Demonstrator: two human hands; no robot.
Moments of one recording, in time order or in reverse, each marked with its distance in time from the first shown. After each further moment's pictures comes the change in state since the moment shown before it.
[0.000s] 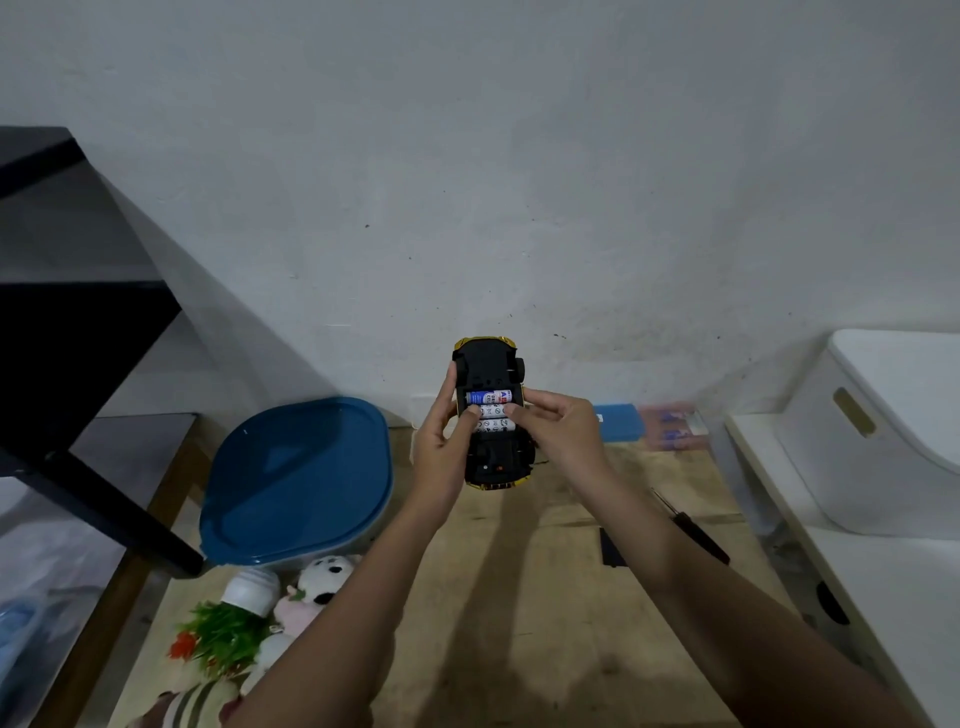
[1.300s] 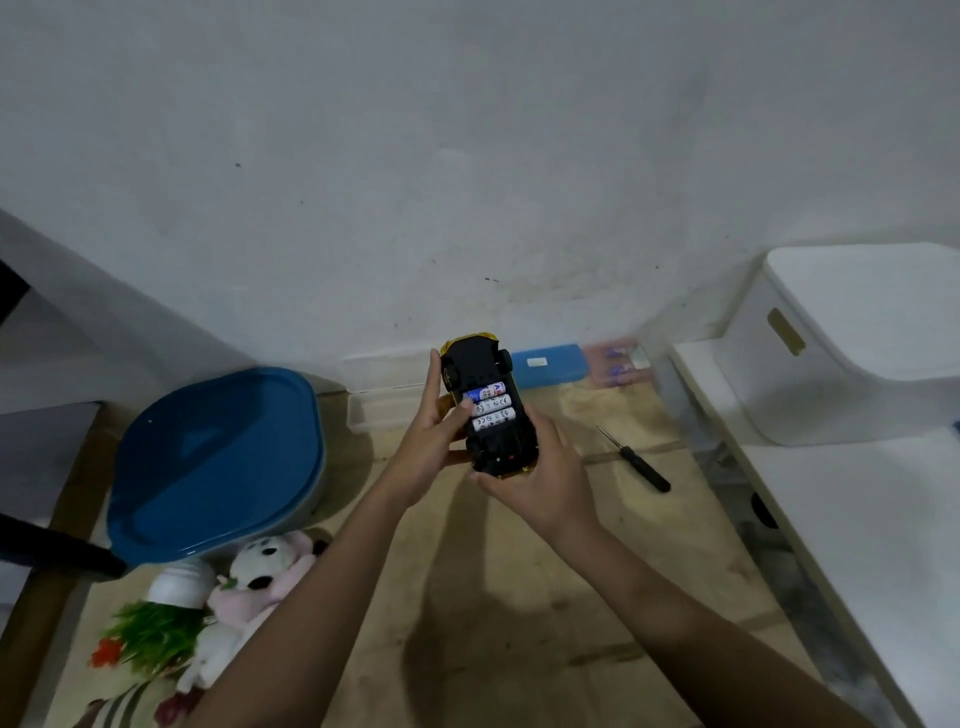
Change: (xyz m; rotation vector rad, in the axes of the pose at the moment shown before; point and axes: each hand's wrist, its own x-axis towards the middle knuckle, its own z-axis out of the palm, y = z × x) left_hand 0.001 -0.049 0.032 0.024 -0.356 -0.293; right_hand -0.055 0.085 -0.048 -0.502 0.101 -0.158
